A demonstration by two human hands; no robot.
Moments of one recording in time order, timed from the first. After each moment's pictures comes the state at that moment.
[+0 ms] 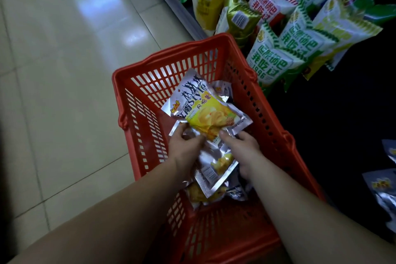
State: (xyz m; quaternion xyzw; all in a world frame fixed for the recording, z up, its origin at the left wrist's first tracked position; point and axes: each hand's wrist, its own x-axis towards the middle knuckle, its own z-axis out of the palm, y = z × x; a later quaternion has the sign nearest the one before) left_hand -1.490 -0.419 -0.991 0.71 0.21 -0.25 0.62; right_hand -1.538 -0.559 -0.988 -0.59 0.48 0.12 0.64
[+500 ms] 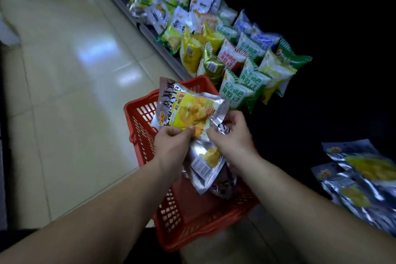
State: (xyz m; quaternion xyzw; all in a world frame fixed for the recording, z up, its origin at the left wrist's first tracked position) left_hand -1.516 -0.416 -0.839 0.71 0.17 -0.17 0.66; right_hand -1.569 -0.553 -0.827 -0.72 0.33 -0.09 0.60
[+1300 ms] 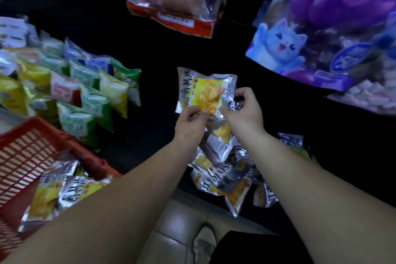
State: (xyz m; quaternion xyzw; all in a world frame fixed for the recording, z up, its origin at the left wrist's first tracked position) left_hand -1.727 -0.742 -0.745 0.63 -0.11 -0.44 0.63; right_hand -1.827 -0.820 -0.706 -0.70 0.53 -0.32 0.35
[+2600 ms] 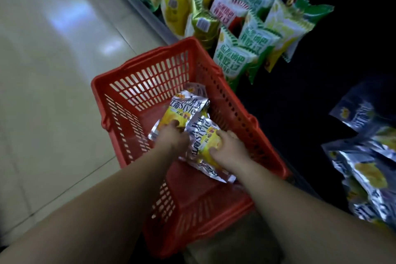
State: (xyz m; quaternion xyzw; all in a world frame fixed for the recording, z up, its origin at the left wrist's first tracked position) left_hand -1.480 -0.428 -0.961 0.90 0.03 -0.33 0.27; right_hand -1.585 -0.571 -0.963 -0.84 0.33 0.24 0.36
